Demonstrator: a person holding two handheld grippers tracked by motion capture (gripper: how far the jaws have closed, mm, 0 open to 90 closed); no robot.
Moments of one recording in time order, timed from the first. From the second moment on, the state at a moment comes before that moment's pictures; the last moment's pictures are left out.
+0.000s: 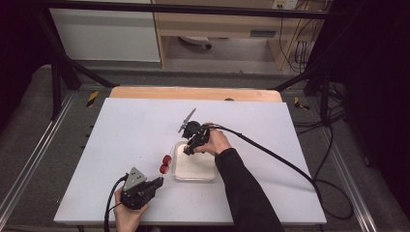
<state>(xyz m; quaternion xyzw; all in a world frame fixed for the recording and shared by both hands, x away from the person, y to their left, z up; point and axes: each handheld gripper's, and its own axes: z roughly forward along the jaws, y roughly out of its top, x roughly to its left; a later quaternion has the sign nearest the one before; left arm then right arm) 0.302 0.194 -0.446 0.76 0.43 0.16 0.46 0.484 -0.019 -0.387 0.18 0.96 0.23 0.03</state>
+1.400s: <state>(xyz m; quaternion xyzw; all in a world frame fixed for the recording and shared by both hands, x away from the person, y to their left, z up) 0.288 0.087 -0.440 0.76 0.40 0.14 0.50 0.404 -0.157 -0.376 0.47 0.61 0.64 -0.08</state>
